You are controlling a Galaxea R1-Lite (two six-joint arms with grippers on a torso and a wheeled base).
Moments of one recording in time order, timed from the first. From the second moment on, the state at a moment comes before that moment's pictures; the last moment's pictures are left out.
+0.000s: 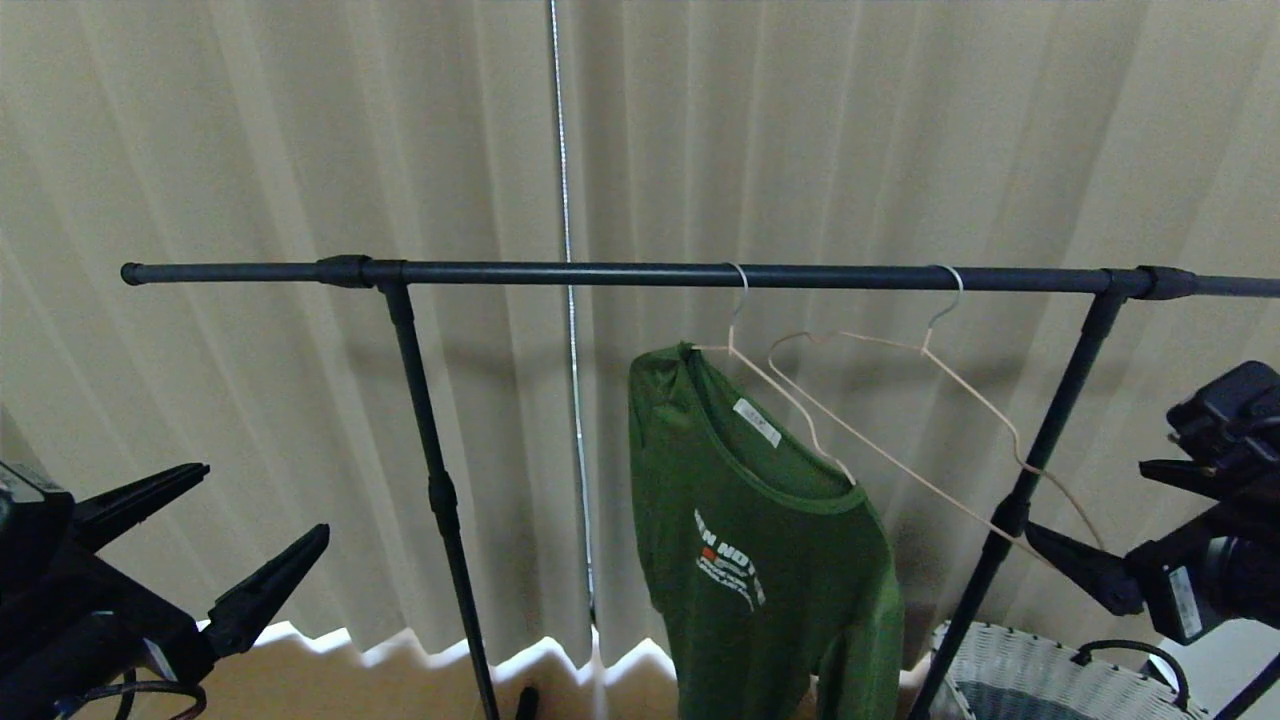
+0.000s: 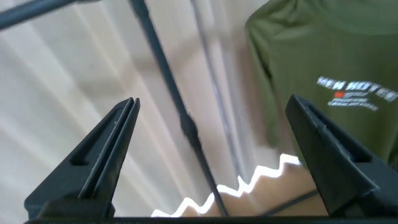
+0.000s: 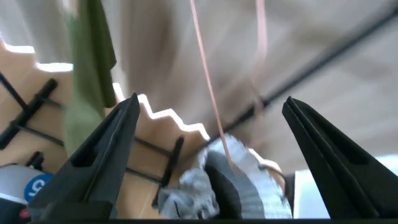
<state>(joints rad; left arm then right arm) -0.07 1.15 -0.07 -1.01 -0.22 0.29 0.39 1.13 -0.57 -0.07 -0.29 -0.20</state>
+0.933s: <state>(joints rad) -0.06 1.11 -0.06 -1.01 -0.22 0.30 0.38 0.94 -0.35 -0.22 -0.29 -0.21</state>
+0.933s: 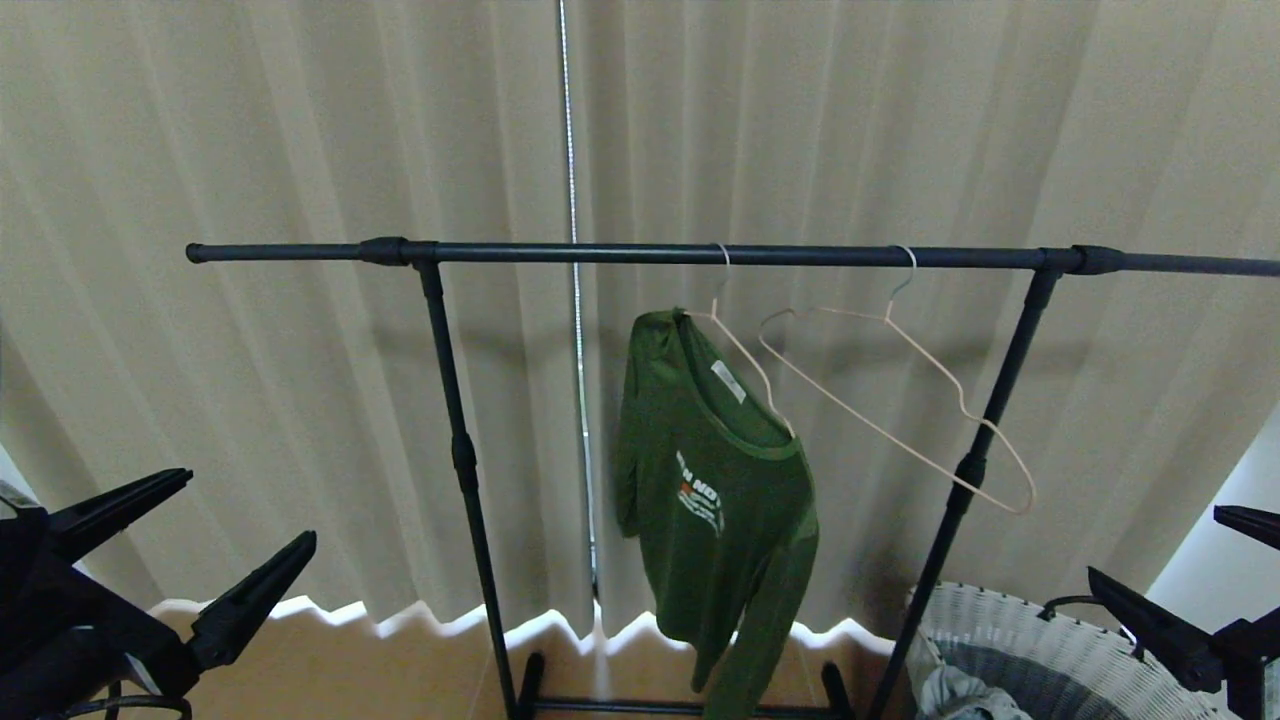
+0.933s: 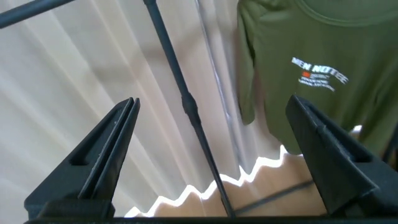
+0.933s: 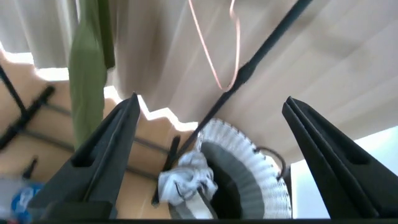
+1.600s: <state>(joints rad) -0.05 1.11 -0.05 -1.01 -0.23 0.30 0.35 0.98 -0.28 -0.23 -0.29 -0.21</state>
